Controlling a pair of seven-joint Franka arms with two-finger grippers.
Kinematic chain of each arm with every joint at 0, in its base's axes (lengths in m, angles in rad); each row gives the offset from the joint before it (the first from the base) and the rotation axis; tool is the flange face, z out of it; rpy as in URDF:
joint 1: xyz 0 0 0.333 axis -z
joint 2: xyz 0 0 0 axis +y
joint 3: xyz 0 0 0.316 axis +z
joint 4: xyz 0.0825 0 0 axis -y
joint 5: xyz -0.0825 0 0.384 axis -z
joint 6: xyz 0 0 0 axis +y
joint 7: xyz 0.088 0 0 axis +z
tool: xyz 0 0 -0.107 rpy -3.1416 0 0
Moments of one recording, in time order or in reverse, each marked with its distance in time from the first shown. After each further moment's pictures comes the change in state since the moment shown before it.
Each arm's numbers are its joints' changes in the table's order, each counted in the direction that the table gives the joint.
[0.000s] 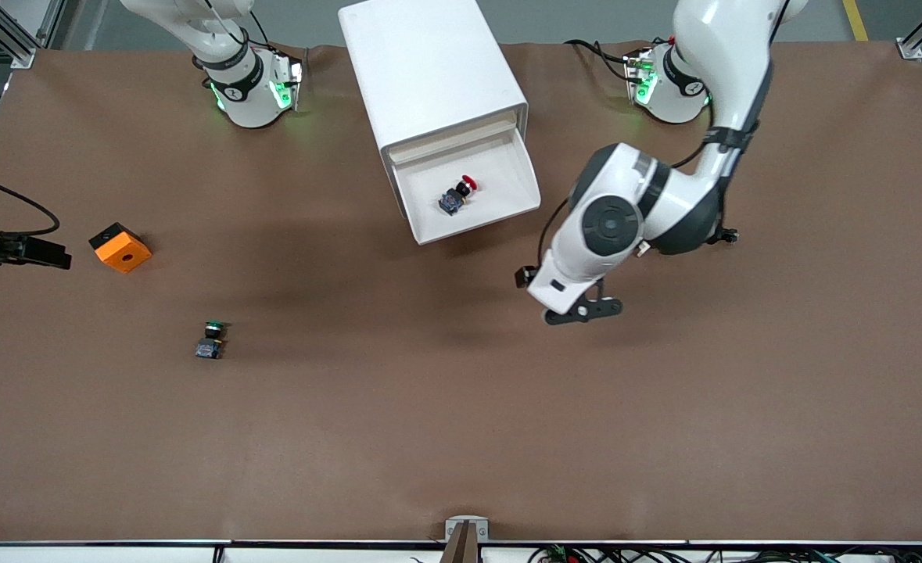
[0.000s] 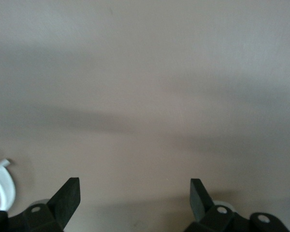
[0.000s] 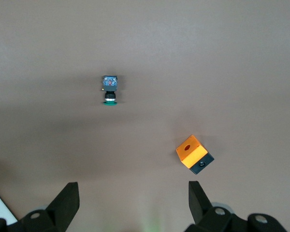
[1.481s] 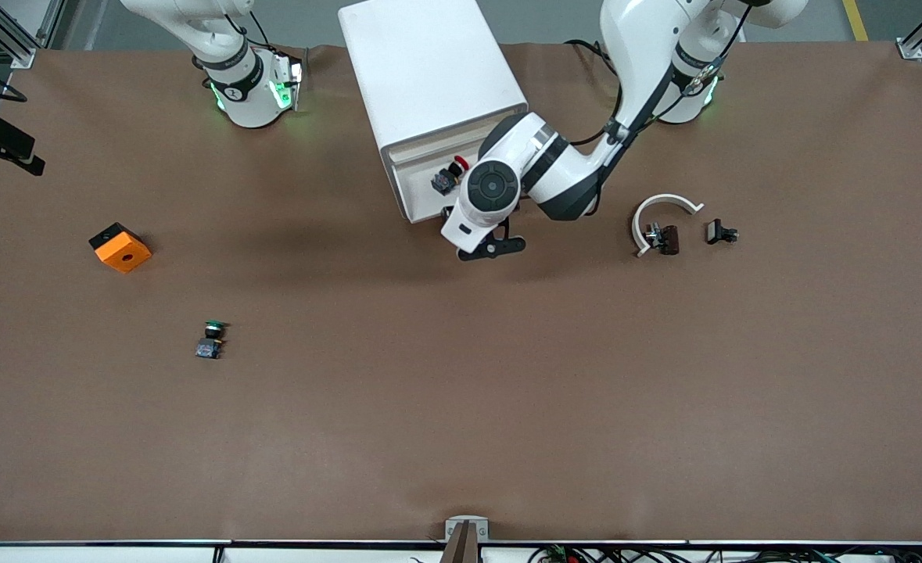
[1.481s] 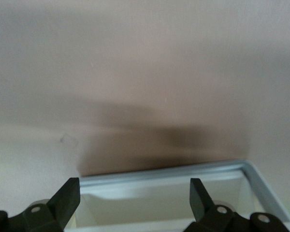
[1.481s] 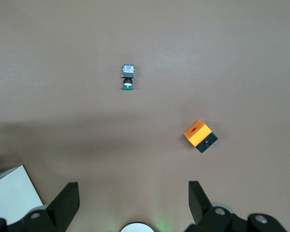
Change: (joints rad) left arm 0.089 0.054 -0.185 -0.060 0.102 -0.002 0.200; right arm 0.003 -0.375 0.020 -0.248 -0.038 0.004 -0.001
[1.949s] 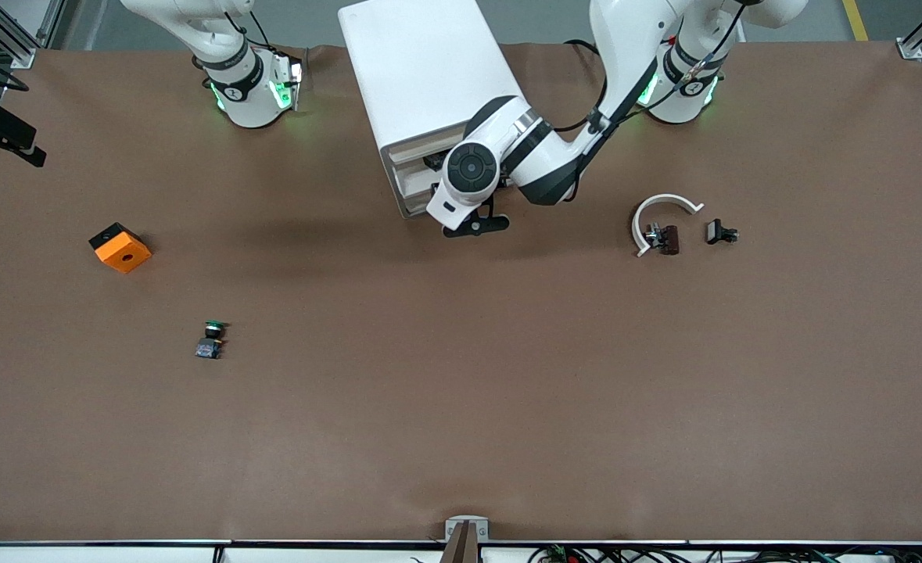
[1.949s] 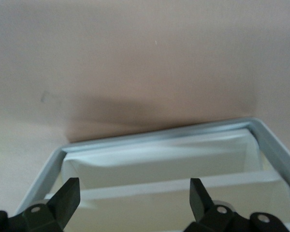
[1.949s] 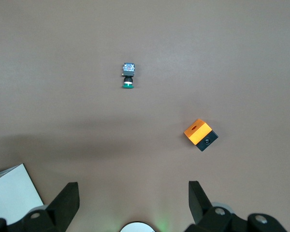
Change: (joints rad) left arm 0.000 -0.002 -0.071 -0.031 0.030 0.010 0.032; right arm 0.000 -0.034 0.000 -0.036 0.000 -0.013 0.000
